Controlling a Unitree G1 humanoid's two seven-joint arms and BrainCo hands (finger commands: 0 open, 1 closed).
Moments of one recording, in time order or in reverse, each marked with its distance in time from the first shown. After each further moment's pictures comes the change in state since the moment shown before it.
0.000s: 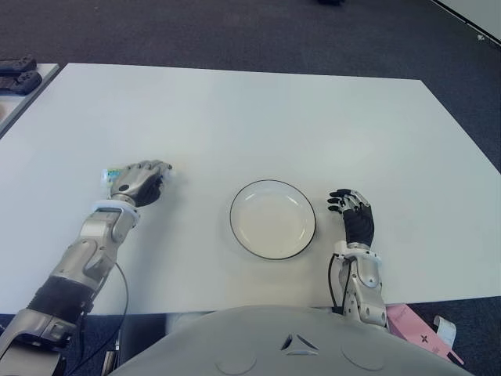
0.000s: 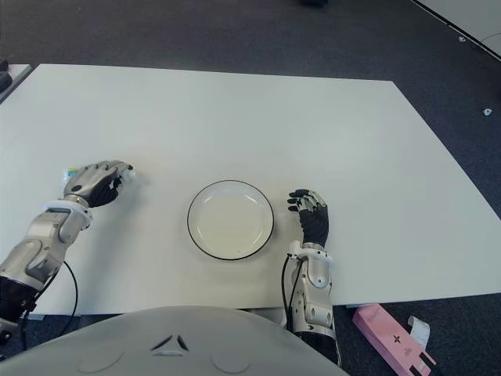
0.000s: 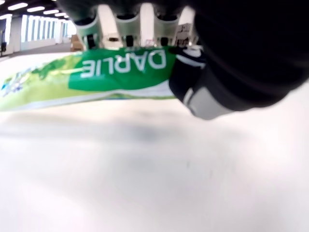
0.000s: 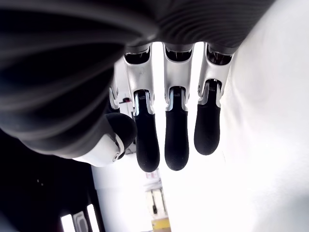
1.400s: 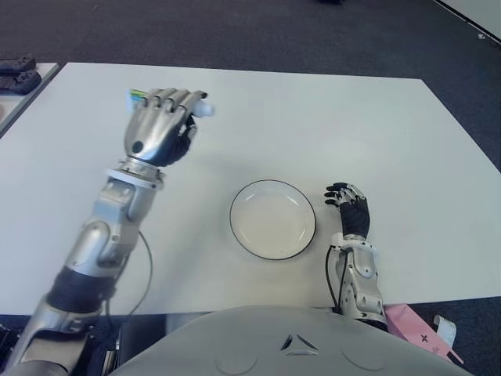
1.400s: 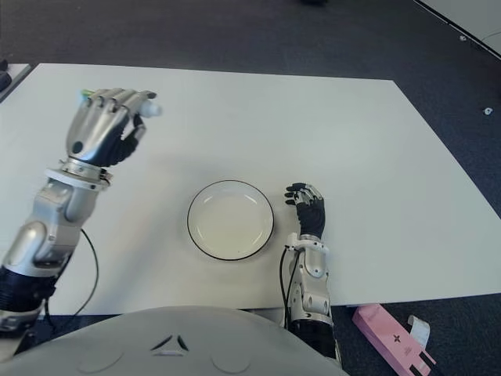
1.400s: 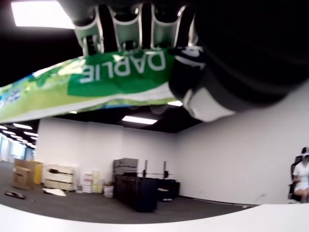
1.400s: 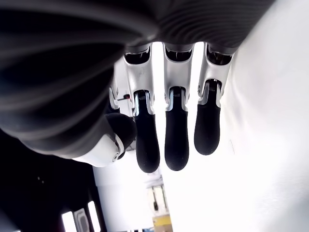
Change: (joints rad) left arm -0.103 -0.196 0.020 -0.386 0.109 -0.071 0.117; right arm -0.074 -0.007 0.002 0.063 0.007 -0.007 -0.006
